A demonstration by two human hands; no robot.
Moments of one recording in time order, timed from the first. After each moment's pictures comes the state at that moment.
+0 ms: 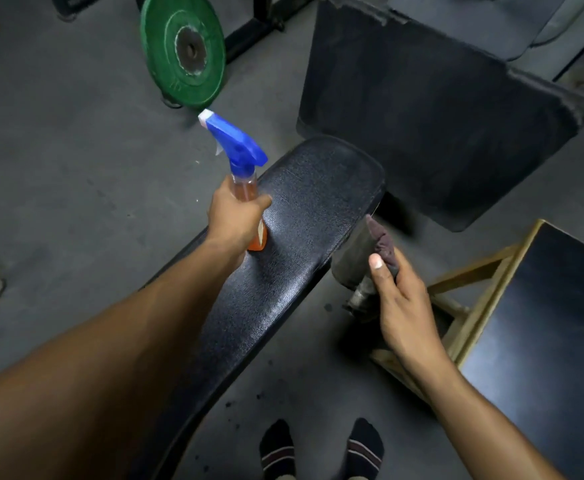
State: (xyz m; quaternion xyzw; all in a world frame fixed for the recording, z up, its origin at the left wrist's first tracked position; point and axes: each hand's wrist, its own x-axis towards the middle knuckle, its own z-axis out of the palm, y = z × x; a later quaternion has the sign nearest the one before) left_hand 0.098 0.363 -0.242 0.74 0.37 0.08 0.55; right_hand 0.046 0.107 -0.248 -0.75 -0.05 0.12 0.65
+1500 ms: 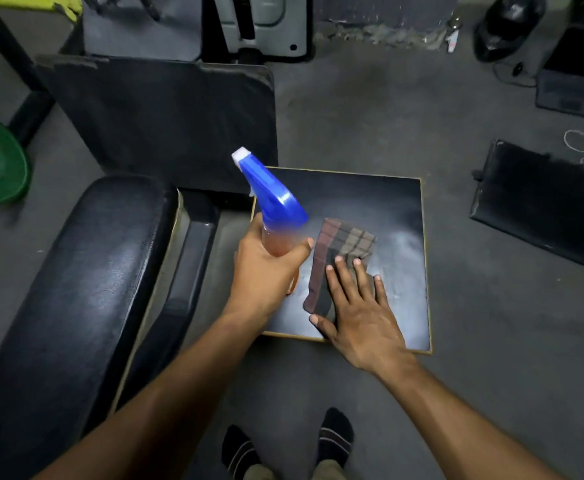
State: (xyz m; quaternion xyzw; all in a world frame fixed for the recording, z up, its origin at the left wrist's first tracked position) left_hand 0.008 -0.039 -0.163 0.77 0.06 -0.08 0.63; right_hand -0.087 -0.192 -0.270 -0.98 0.01 0.16 0.10
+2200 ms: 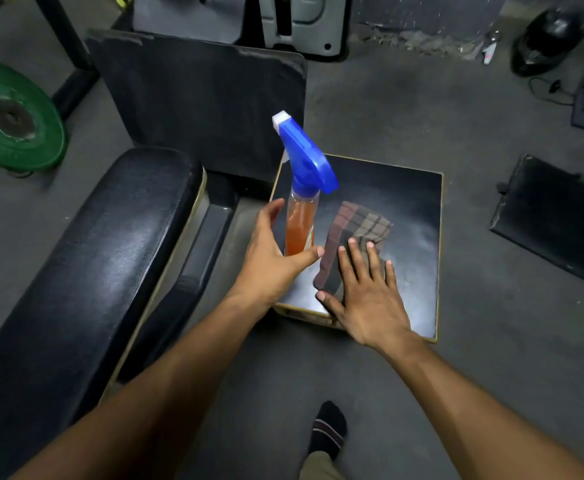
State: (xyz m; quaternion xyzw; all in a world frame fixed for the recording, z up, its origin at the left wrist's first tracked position) left_hand -0.026 -0.013 -0.193 0.80 0.03 -0.12 0.59; right_hand -0.090 -0.194 -0.272 -0.99 -0.01 0.15 0.08
